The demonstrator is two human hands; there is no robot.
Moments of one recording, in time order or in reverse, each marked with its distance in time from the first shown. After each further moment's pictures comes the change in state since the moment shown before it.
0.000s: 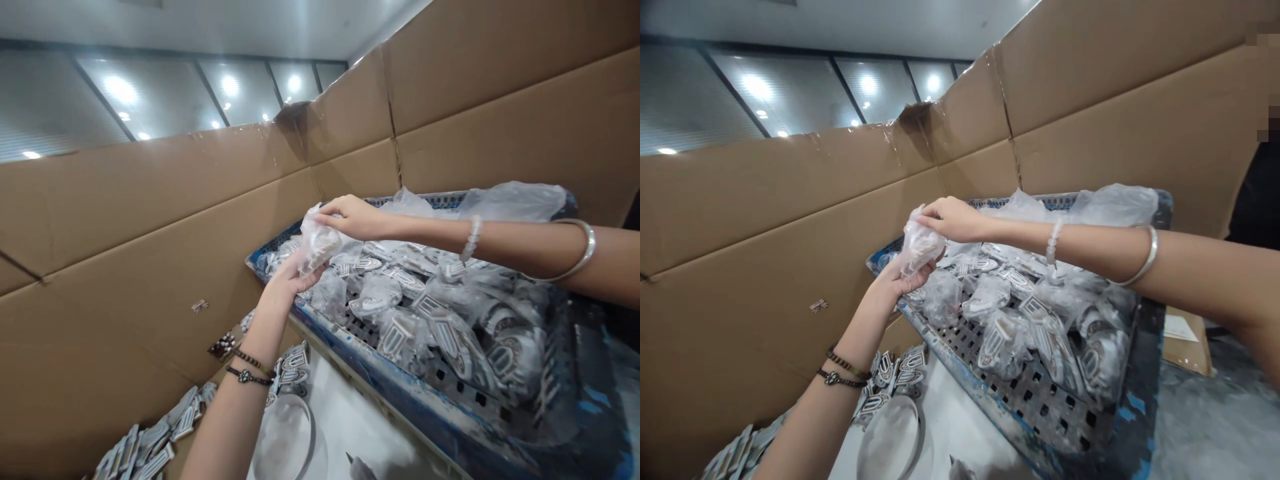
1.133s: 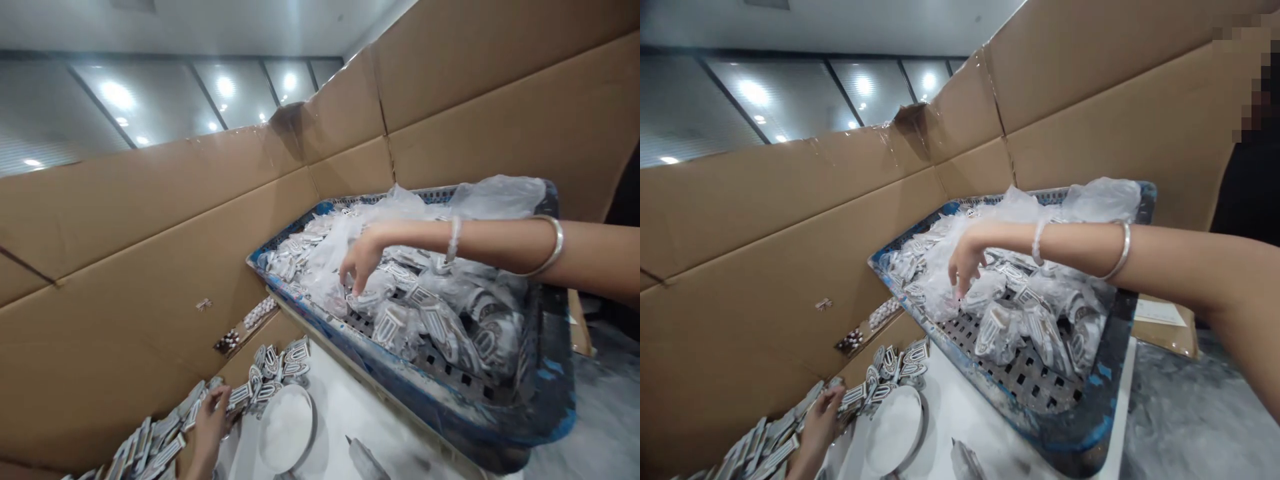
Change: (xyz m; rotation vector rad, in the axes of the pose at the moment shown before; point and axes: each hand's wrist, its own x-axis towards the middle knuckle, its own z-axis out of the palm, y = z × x) left_hand -0.149 -0.117 -0.299 1.219 1.016 0.454; right_hand -0.022 -0.007 0.012 -0.082 -1.044 0.423
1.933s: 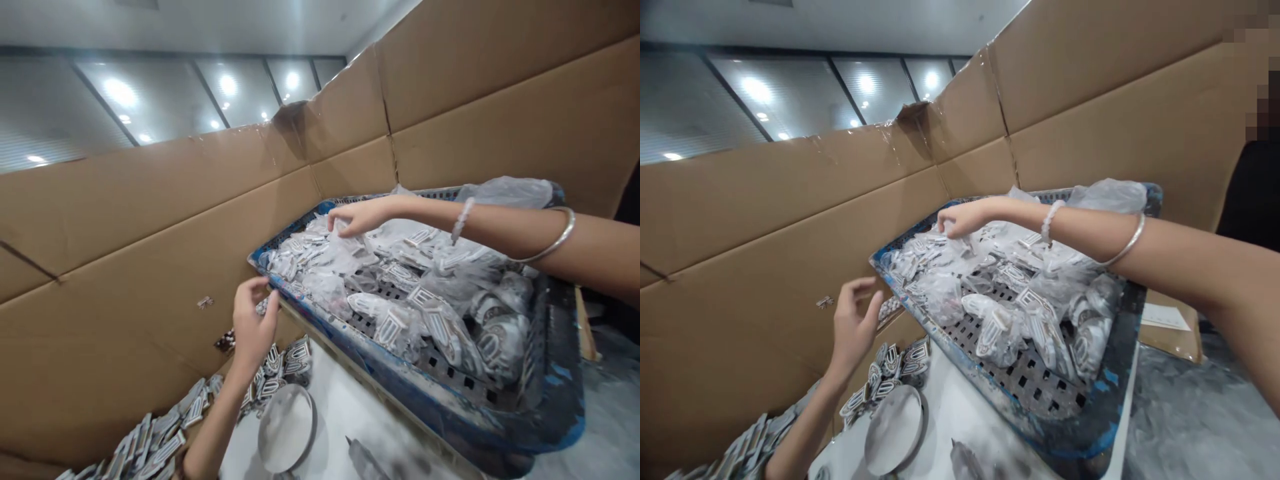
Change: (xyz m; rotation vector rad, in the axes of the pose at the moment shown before) left_hand 0.000 0.233 0.014 -0.246 0.074 0.610; right_hand -0.008 0.033 -0.036 -0.127 0.497 -0.179
